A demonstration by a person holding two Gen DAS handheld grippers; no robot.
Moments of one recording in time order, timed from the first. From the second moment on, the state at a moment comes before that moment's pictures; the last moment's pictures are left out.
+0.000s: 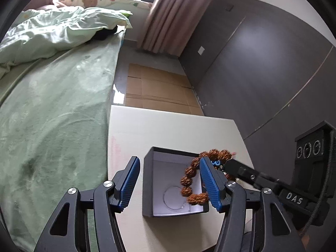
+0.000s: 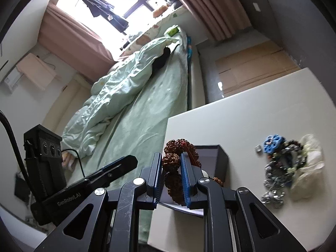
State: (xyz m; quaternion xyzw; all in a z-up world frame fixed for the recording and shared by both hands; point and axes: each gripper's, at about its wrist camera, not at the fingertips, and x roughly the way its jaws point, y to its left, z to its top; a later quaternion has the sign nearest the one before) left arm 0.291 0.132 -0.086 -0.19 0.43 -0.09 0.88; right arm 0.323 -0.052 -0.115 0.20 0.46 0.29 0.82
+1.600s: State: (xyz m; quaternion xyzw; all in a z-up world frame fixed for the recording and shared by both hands) left arm 0.318 0.001 -0.108 -0.10 0.46 -0.19 0.86; right arm 0.346 -0.218 -0.183 0.23 0.55 0.14 0.79
